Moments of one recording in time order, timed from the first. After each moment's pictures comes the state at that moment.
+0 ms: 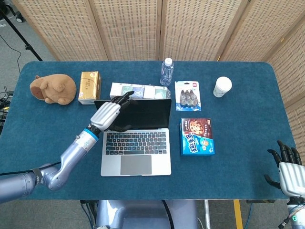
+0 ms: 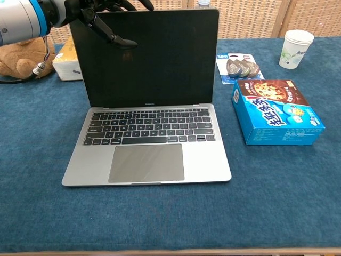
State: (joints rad) left arm -0.88 -1.38 -0.28 -1.59 1.18 0.87 -0.12; right arm 0.05 -1.12 0.06 -1.64 -1.36 1.42 -0.16
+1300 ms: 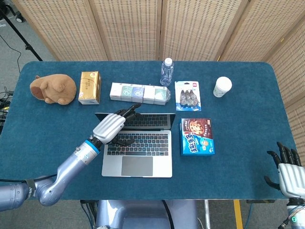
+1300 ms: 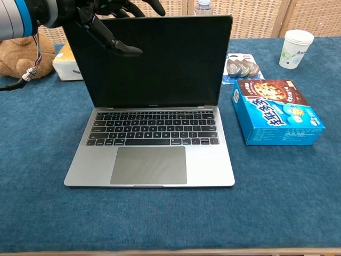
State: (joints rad) left arm -0.86 -1.29 -0.25 -1.85 1.12 0.89 0.01; right arm 0.04 -1.11 0.05 -1.66 -1.36 1.41 -0.18
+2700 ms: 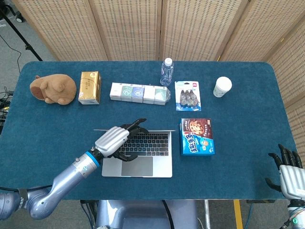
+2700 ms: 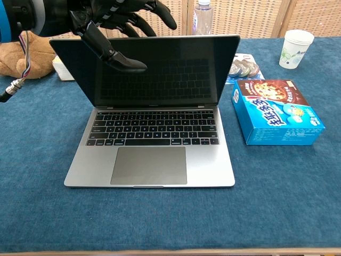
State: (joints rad) left arm -0.85 -1.20 -0.23 -2.04 1.08 0.86 0.01; right arm 0.04 -1.10 0.05 -1.66 -1.34 1.40 -0.19
